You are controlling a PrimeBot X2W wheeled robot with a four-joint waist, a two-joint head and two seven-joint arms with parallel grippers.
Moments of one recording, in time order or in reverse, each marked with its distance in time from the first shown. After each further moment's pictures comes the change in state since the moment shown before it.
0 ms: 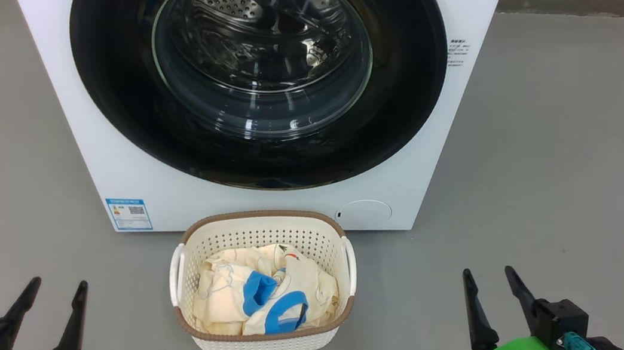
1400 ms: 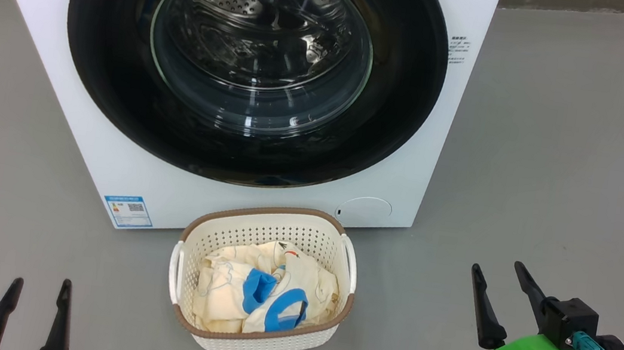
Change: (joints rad) left arm -0.003 -0.041 0.091 0.014 0.069 0.000 -0.013; right arm 0.001 0.003 -0.035 -0.019 -0.022 0.000 -0.013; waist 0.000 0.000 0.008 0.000
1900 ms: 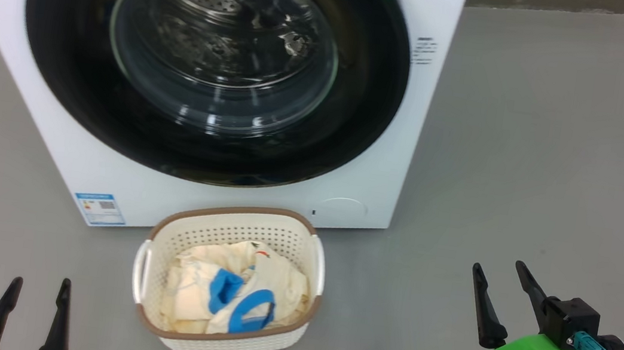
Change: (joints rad) left arm 0.000 0.002 0.000 -0.002 0.000 0.000 0.000; right arm 0.000 0.003 -0.005 -0.004 0.000 0.000 0.000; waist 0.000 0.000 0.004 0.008
